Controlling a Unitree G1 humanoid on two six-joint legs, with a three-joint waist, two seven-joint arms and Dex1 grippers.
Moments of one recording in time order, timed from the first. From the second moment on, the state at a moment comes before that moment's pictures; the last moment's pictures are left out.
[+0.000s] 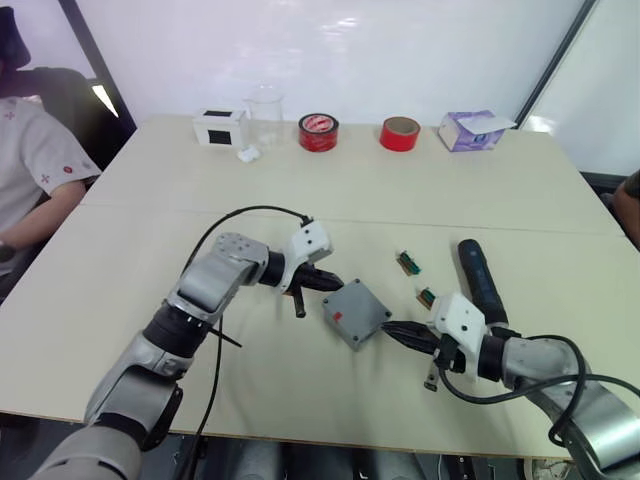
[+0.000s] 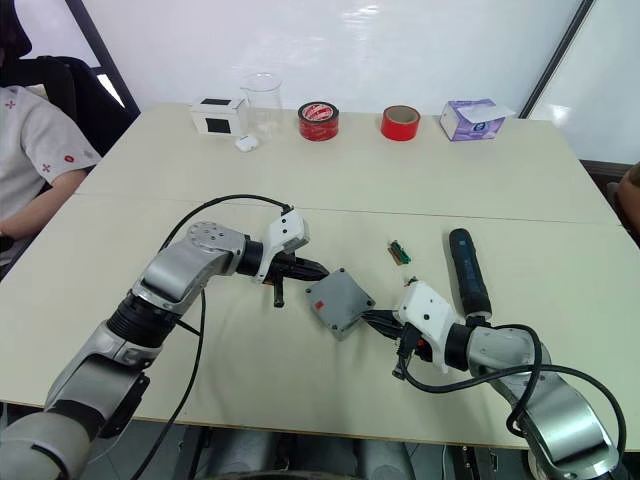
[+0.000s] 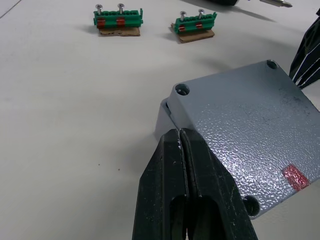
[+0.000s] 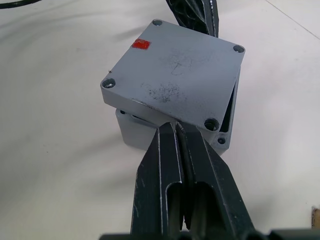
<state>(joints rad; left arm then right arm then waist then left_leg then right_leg) -0.72 0.44 -0.38 0.03 -0.22 0.72 -1.08 0.13 -0.73 -0.01 -0.65 0.34 0.53 0.78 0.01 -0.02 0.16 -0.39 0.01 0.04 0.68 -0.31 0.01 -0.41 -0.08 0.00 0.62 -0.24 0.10</state>
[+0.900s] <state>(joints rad) -0.67 0.50 -0.37 -0.04 -0.25 0.76 -1.08 0.11 -0.76 0.01 -0.67 0.37 0.57 0.77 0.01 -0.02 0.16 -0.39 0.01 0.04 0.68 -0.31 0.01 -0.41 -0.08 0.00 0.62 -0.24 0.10</state>
